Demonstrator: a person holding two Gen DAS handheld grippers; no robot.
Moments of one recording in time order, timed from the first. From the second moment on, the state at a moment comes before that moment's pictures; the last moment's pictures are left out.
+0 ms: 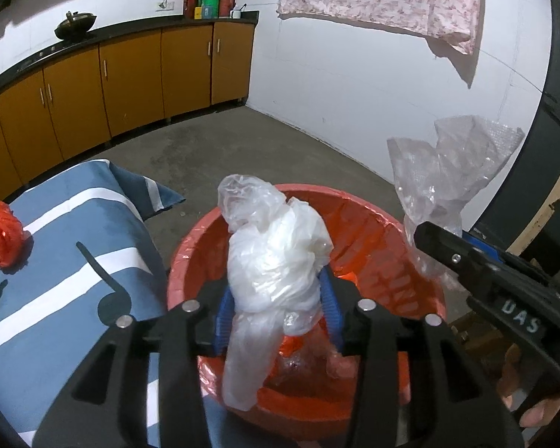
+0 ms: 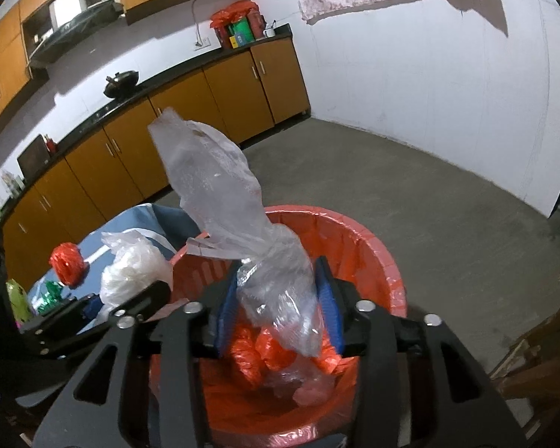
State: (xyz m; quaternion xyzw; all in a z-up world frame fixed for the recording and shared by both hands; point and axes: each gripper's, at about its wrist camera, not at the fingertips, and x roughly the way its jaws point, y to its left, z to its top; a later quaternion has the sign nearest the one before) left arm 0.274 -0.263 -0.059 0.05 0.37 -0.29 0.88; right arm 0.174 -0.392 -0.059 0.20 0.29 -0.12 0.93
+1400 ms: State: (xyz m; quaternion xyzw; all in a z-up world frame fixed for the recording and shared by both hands) left arm 0.206 0.039 -0.055 0.03 0.31 0.03 0.95; right arm 0.242 -0.195 -0.038 0.03 0.30 0.02 0.95
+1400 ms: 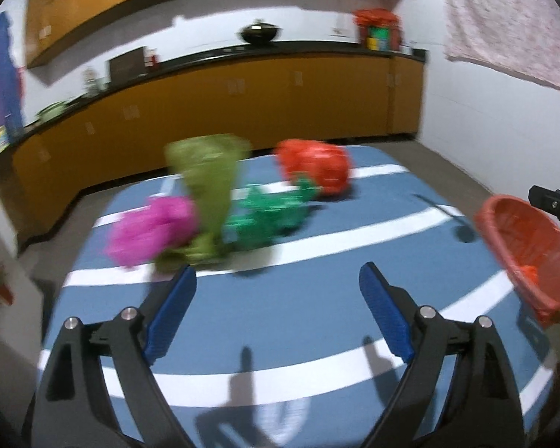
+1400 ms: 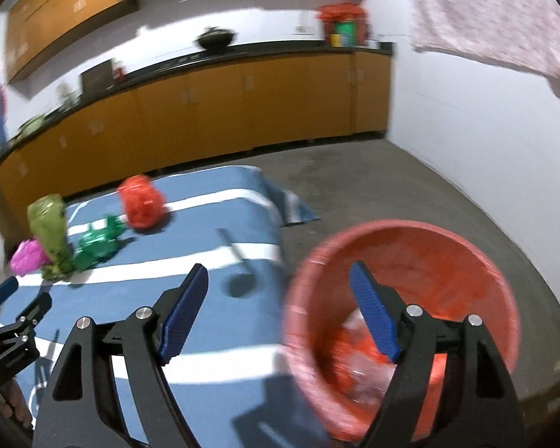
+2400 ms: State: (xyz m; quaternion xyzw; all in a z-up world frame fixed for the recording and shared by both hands) left arm 0.303 0.183 -0.075 -0.08 0.36 0.07 0.93; right arm 0.426 -0.069 -0.080 -0.04 0.38 0.14 0.91
